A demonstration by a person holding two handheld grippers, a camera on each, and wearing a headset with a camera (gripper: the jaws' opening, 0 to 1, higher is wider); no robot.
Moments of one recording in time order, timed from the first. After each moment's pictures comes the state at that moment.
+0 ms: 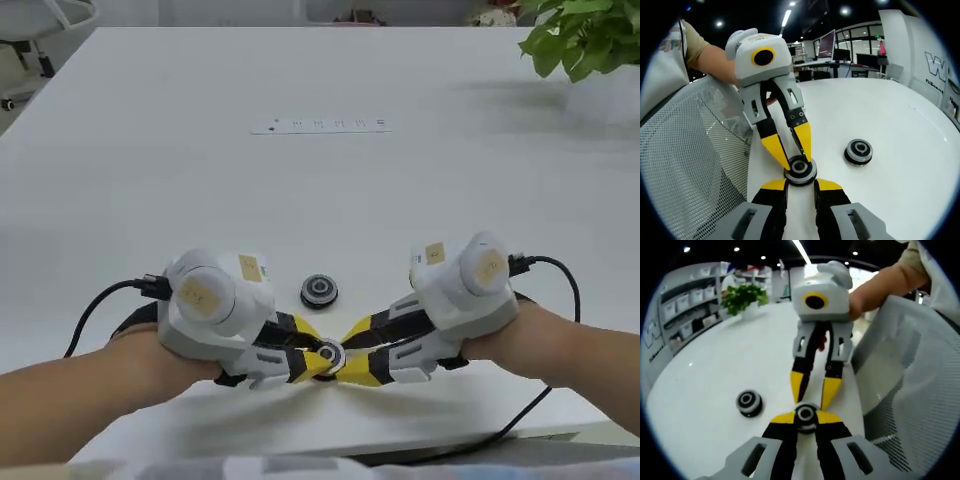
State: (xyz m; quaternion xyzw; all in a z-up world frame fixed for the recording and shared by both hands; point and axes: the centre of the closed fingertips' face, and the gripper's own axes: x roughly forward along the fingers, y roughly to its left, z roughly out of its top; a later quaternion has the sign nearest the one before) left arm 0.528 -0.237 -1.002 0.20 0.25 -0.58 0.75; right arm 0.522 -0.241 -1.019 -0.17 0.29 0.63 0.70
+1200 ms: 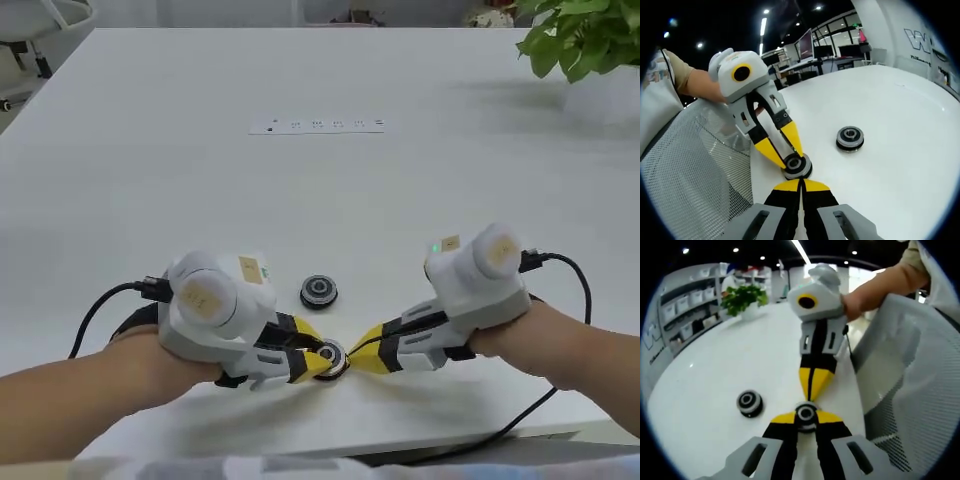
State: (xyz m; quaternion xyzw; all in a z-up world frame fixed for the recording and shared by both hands) left arm 0.528 -0.238 -1.003 0.20 0.25 -0.58 0.75; right arm 0.526 -0.251 -1.017 -0.07 0.34 0.60 0.72
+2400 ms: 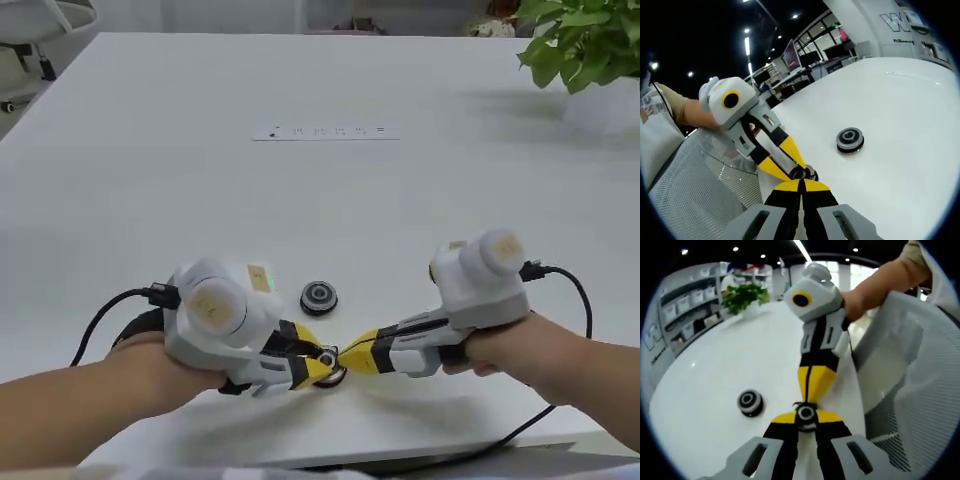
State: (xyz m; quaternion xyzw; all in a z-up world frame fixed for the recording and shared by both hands) left arm 0.528 -0.238 -1.004 0.21 0.25 -0.57 0.75; right arm 0.525 -0.240 -1.003 0.03 0.36 0.58 0.73
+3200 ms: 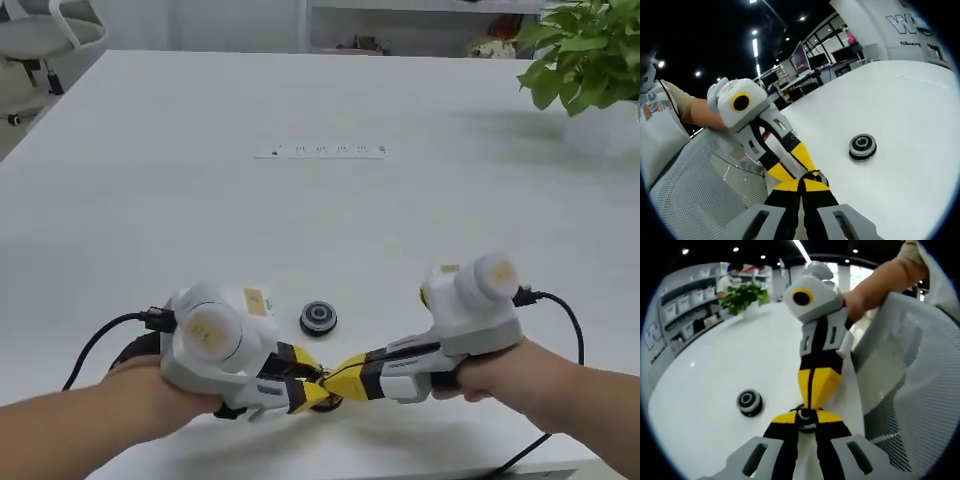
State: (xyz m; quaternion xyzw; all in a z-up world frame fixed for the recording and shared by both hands) left arm 0.528 -0.238 -1.002 0.21 0.25 -0.57 0.76; right arm 0.516 -0.229 -0.998 0.04 0.34 0.61 0.72
